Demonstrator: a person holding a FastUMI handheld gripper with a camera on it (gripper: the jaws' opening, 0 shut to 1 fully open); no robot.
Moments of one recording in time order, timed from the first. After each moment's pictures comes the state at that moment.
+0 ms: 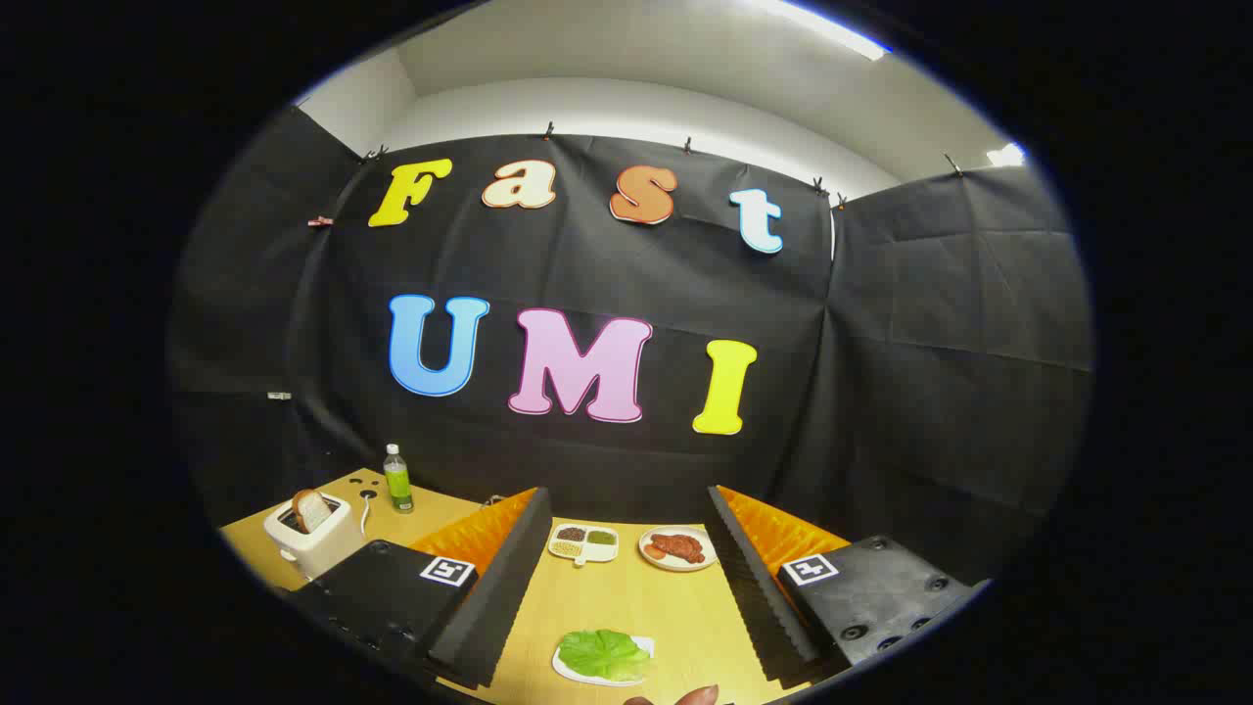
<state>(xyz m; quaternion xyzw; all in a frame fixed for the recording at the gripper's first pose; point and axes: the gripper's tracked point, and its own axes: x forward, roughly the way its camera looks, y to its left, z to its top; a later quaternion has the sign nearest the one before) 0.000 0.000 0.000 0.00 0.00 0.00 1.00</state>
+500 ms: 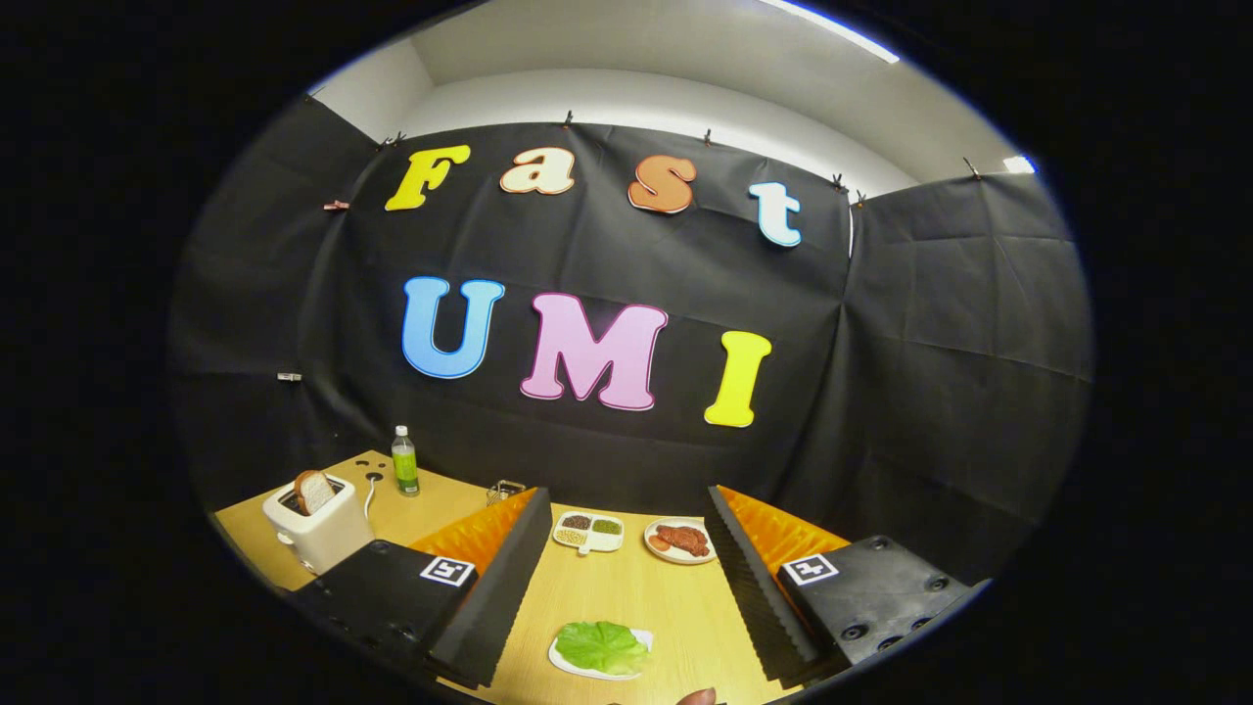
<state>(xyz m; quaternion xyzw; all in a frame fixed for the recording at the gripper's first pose) 0.005 0.007 -0.015 -0.02 0.02 0.02 1.00</state>
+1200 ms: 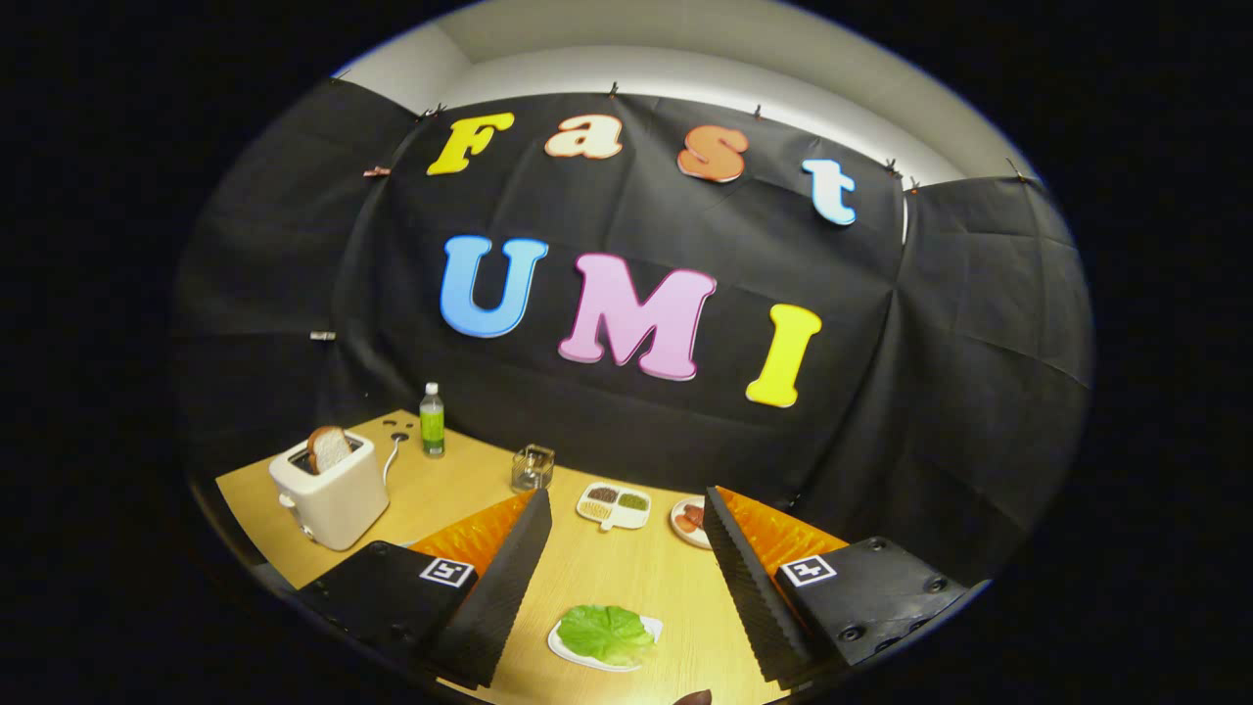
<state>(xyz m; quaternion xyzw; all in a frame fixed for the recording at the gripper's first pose) 0.029 0.030 -0.093 -0.06 0.11 0.10 0.99</state>
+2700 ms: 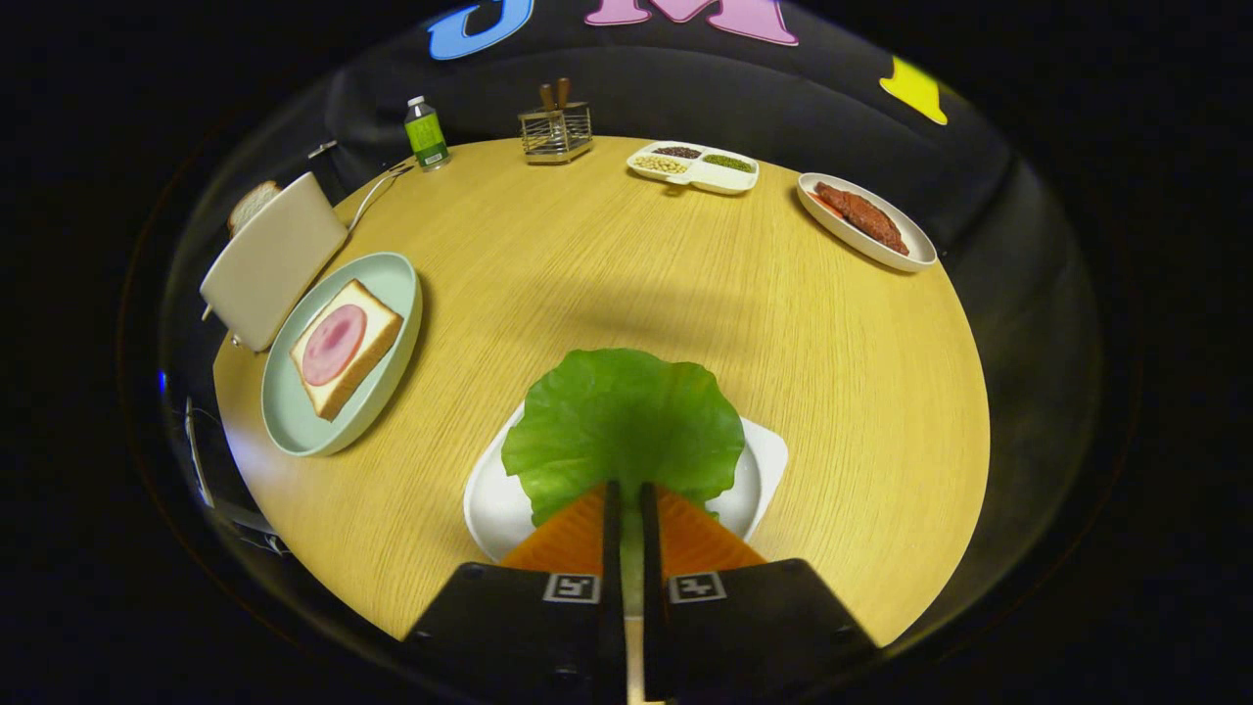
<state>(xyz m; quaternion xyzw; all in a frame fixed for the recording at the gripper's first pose) 0.056 0.017 -0.432 -0.08 0.49 0.20 0.84</state>
